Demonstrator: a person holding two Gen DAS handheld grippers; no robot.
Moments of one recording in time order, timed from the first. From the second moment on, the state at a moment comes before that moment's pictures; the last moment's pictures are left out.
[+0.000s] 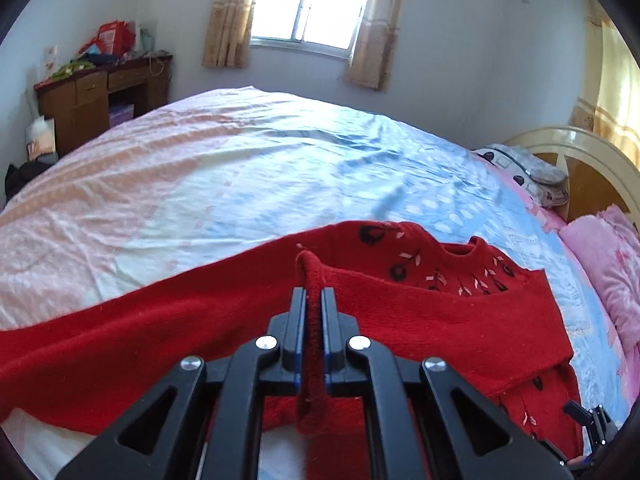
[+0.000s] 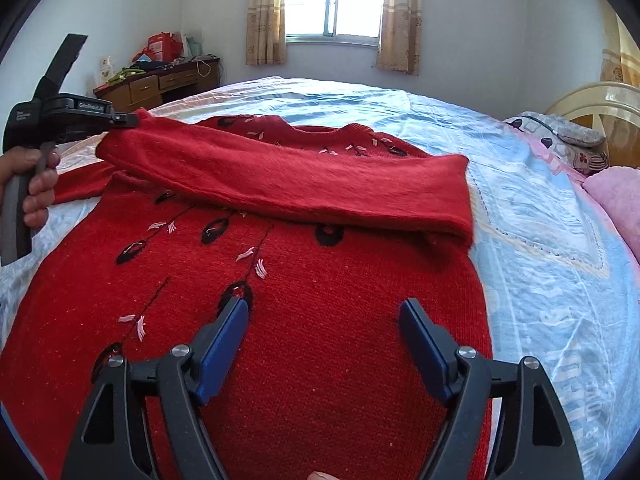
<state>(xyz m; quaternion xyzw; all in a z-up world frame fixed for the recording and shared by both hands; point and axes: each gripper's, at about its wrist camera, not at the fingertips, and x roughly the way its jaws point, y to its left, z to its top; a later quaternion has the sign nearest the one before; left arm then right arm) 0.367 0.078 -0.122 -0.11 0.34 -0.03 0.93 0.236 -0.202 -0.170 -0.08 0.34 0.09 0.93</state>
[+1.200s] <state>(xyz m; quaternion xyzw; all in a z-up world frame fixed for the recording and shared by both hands) 0.266 0.164 -0.145 -0.08 0.34 0.10 0.93 0.322 -0.205 -0.118 -0.04 0.35 0.08 0.93</state>
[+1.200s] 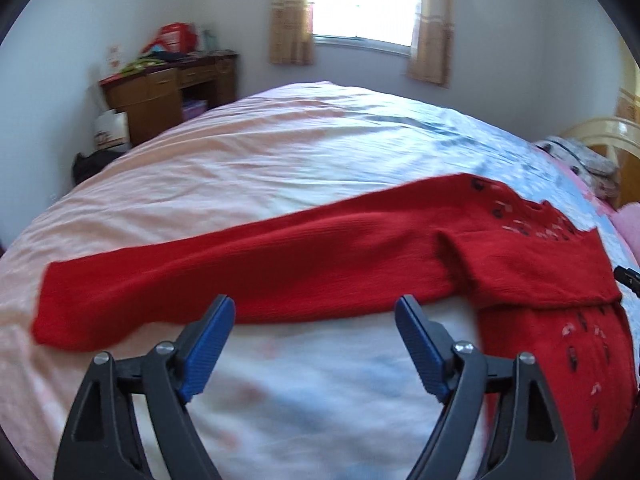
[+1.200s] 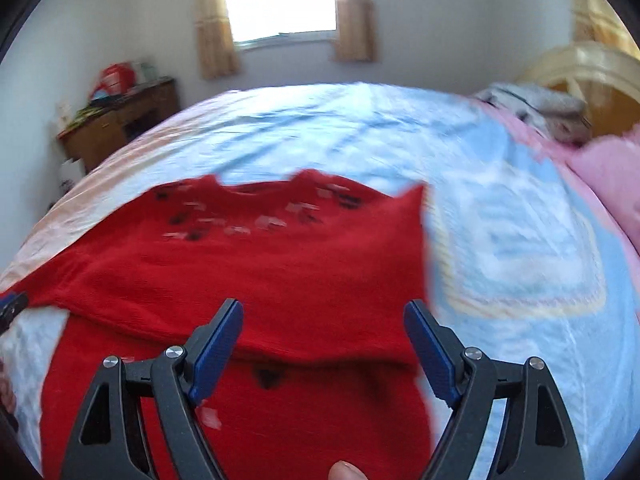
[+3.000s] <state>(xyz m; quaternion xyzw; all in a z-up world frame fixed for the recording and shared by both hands) 0.215 0.350 -0.160 -0.25 0.32 0.21 0.89 0.326 -0.195 -0.163 -0.04 0.39 0.06 0.92</state>
